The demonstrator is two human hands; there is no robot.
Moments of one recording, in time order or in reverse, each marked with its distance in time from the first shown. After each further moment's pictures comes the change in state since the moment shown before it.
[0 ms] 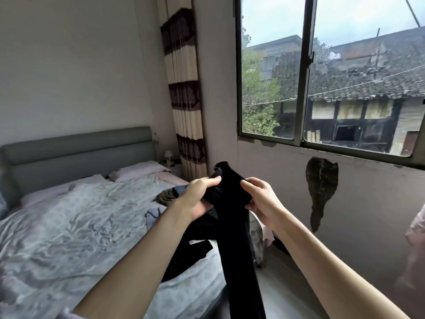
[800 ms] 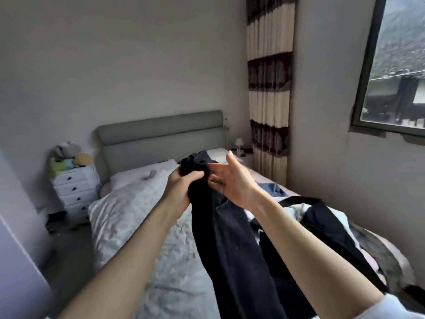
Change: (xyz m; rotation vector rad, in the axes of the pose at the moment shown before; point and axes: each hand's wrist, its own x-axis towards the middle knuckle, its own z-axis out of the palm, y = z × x) left_hand 0.103 0.096 -0.492 -0.003 0.421 0.350; right_hand 0.274 0.132 0.467 0.276 -0.583 0.283
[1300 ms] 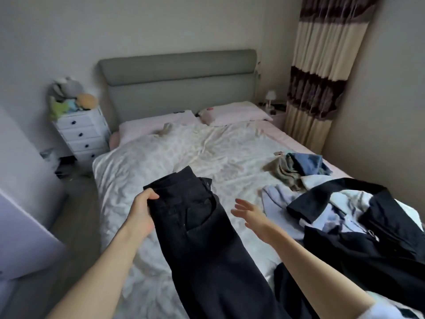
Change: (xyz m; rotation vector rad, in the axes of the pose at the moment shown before) left_hand 0.158 -0.151 -0.250 -0.165 0.525 -0.478; right_hand 0.219 0.231 -0.112 -0.486 0.147 0.436
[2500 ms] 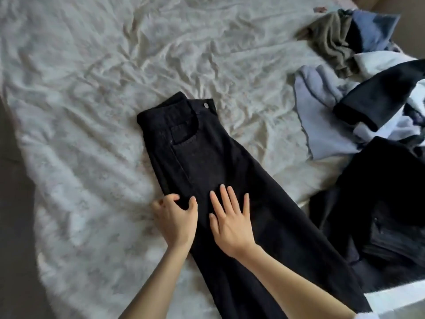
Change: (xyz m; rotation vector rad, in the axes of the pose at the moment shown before) left_hand 0.143 -0.329 -0.085 1.107 0.375 -0.045; right_hand 0.100 0.295 0.130 -1.261 0.108 -0.128
